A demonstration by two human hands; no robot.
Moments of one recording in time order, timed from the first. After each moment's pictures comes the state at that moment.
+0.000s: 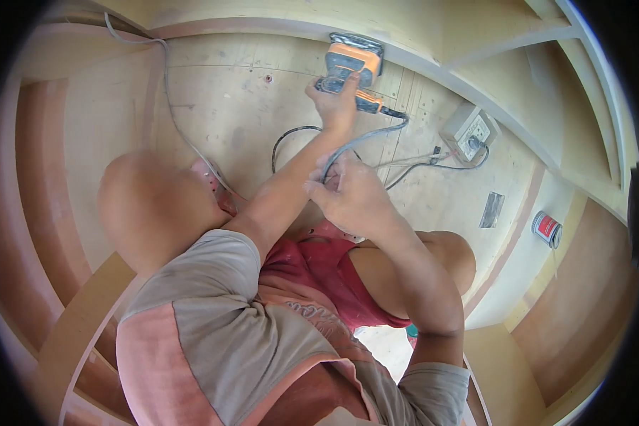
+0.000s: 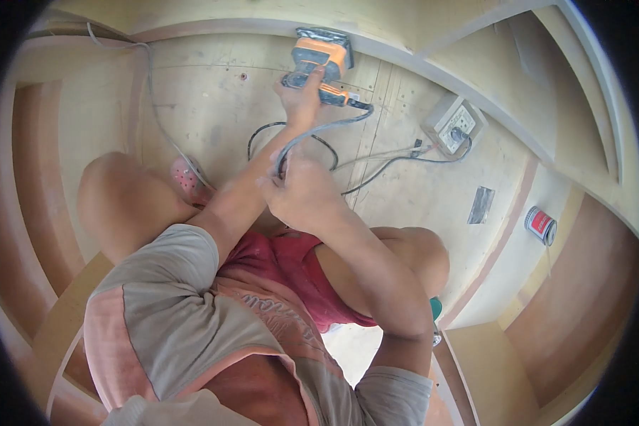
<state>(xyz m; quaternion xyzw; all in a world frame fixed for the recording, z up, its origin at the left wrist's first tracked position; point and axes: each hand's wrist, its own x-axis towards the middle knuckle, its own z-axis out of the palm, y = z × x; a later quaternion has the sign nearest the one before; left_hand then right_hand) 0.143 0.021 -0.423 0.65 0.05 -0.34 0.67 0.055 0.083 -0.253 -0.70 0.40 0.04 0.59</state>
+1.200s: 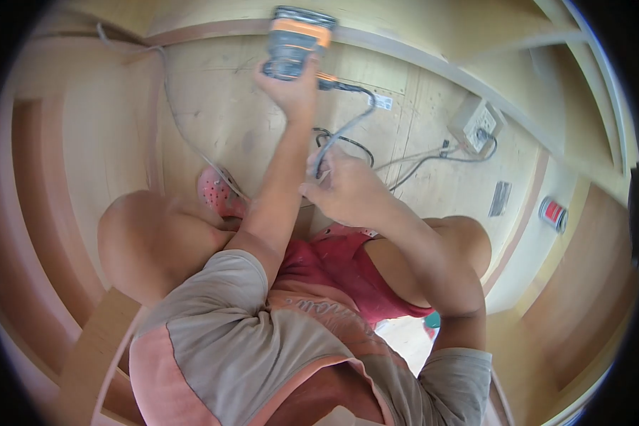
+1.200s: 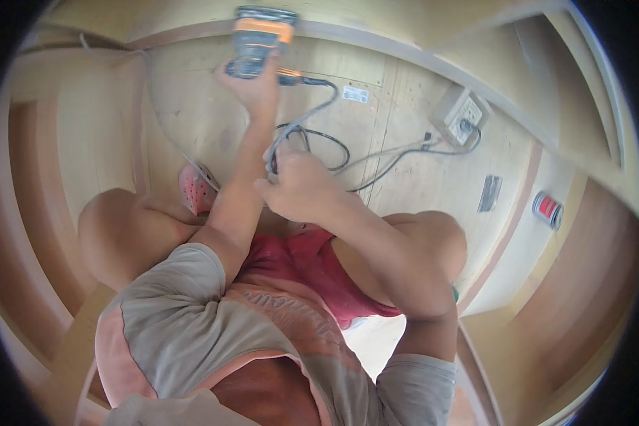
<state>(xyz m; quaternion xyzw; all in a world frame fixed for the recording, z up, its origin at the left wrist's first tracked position) 0.230 0.046 -0.421 0.75 -0.10 -0.07 0.65 0.092 0.087 -0.264 -0.74 0.36 0.08 0.56</state>
